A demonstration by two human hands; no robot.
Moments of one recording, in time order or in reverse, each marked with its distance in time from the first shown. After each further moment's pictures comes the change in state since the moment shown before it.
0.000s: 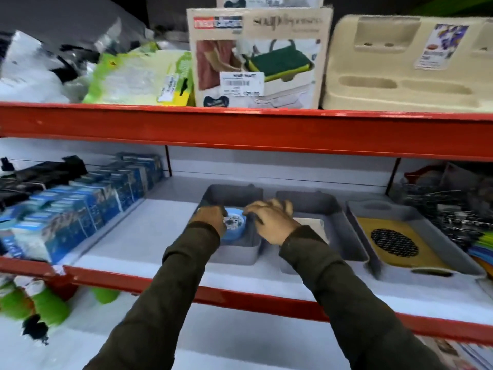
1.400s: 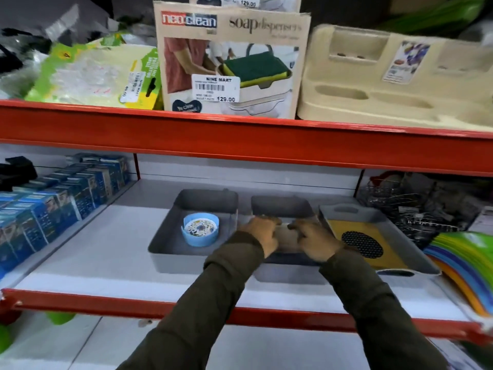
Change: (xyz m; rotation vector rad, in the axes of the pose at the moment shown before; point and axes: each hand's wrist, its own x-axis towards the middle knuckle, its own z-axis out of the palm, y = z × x) left_hand -0.016 0.124 0.040 -0.129 -0.189 0.451; right_hand -0.058 0.104 -0.022 0.153 -0.069 0.351
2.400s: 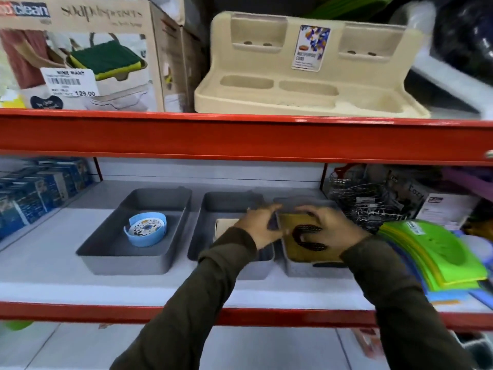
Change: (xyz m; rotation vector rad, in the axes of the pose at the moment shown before) left_hand 0.047 0.109 0.048 -0.245 -0.041 0.044; right_hand -0.044 0.132 -0.091 0.220 -0.009 -0.048
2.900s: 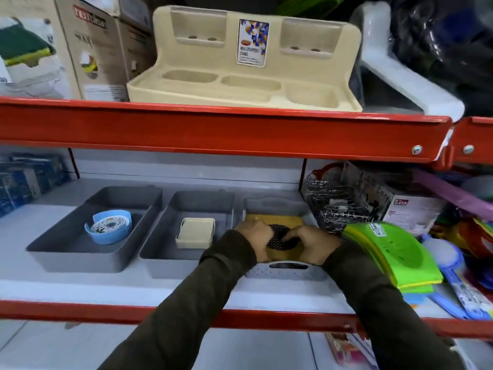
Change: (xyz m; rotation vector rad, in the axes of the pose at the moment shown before) left_hand 0.040 0.041 0.068 0.548 -0.088 0.076; right_hand 0.009 0.087 -0.007 -0.251 -0.114 -0.045
